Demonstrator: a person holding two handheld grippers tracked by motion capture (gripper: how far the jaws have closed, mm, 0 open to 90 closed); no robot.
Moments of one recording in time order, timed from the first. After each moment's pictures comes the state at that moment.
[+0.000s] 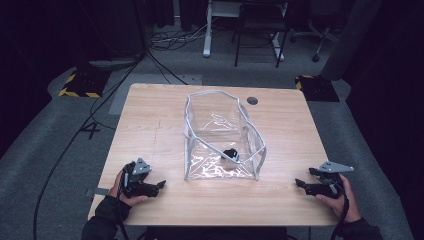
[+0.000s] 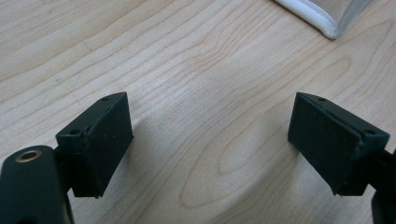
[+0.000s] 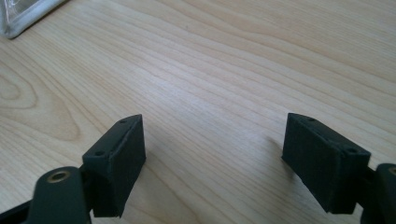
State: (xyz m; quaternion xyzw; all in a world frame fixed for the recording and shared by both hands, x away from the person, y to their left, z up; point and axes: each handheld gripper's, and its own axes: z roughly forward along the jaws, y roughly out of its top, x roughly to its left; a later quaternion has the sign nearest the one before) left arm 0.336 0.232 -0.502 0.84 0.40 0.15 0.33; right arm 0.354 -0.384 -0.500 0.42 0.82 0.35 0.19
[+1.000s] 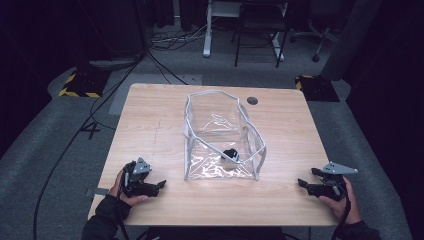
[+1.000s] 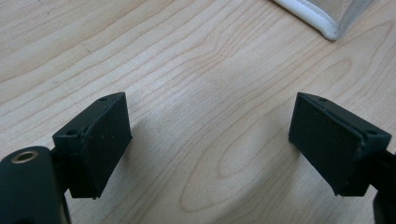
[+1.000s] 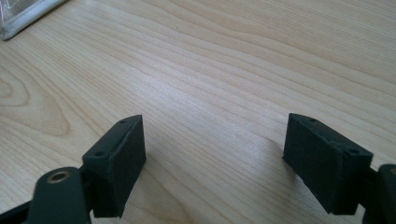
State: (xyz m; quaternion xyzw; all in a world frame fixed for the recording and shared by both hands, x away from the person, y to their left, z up) left arm 0.337 0.231 -0.503 0.84 0.40 0.15 0.33; right arm 0.352 -0.392 -0.503 0.42 0.81 0.36 0.20
